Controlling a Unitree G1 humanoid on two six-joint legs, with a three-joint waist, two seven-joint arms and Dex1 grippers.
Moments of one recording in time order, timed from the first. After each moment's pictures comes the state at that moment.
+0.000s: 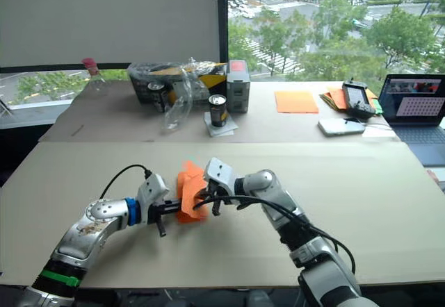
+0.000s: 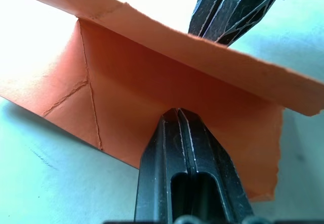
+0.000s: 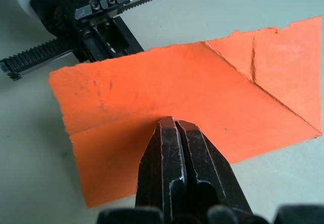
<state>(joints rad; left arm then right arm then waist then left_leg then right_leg) -0.27 0.58 -0.12 -0.05 -0.22 0.41 -0.88 -0.70 -0.26 0.39 0.29 0.03 0.33 1.00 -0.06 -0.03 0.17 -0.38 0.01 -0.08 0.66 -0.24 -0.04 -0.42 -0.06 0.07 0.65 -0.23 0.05</state>
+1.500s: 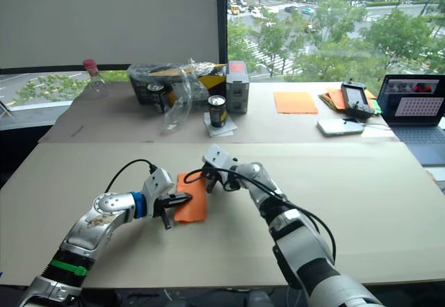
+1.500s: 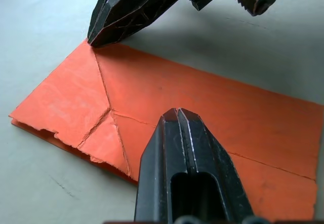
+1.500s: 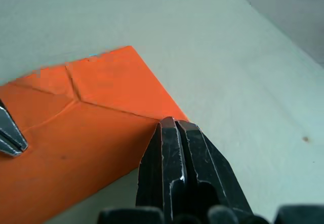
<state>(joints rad) -0.35 0.56 -0.17 0.03 -0.19 0.39 -0.85 -0.98 -0.10 0.31 0.96 -0.07 0.01 0.68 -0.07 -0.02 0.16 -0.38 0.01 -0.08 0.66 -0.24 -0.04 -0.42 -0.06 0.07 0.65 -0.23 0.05</state>
